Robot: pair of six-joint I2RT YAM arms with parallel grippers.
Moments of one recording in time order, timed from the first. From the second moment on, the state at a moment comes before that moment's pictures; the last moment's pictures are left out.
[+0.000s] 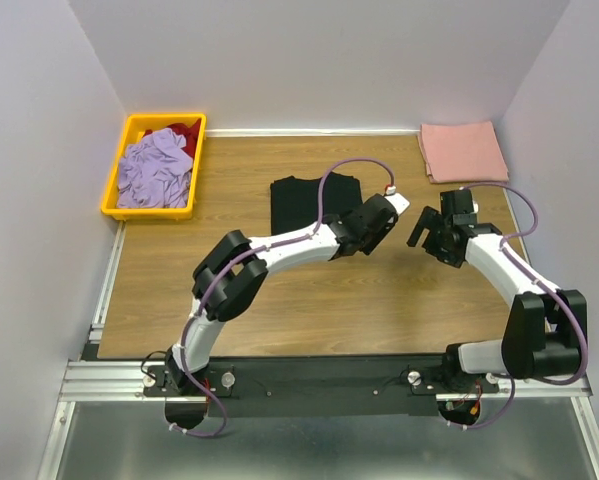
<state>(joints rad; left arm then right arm) -0.98 2.05 1.60 -0.28 -0.25 -0.05 0.08 1.36 0.84 -0.48 0.11 0.52</state>
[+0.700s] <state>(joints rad) -0.97 2.29 1.79 -0.39 -0.25 0.01 0.08 1.33 0.80 -0.49 0.08 0.52</state>
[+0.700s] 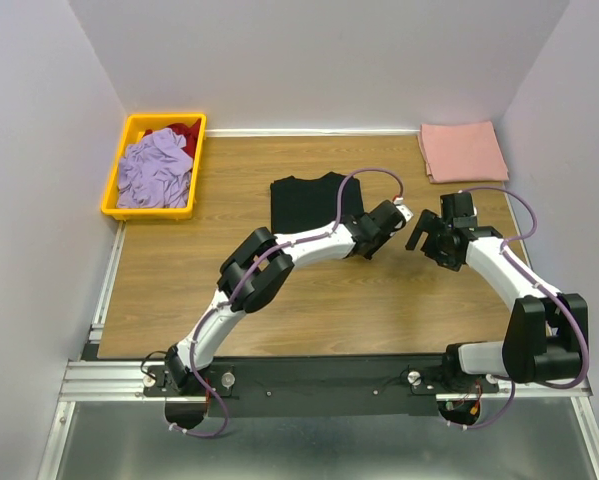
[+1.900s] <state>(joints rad) -0.90 2.03 1.51 -0.34 -0.17 -0.02 0.08 1.65 0.73 0.08 -0.52 0.92</state>
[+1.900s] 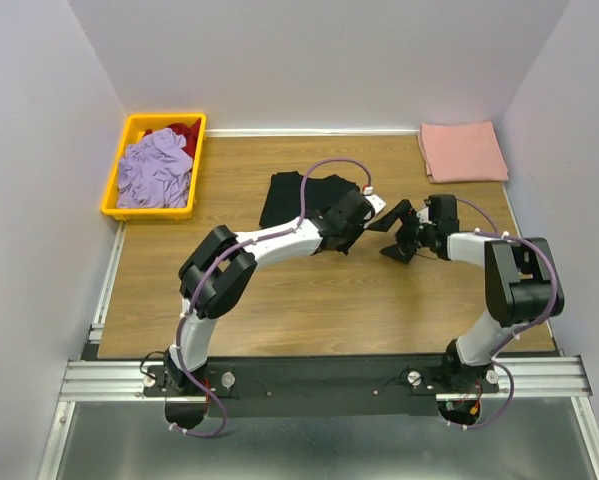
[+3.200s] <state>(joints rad) -0.86 1.91 1.42 -0.31 -0.09 -0.08 0.23 2.04 1.16 0.07 -0.51 0.75</state>
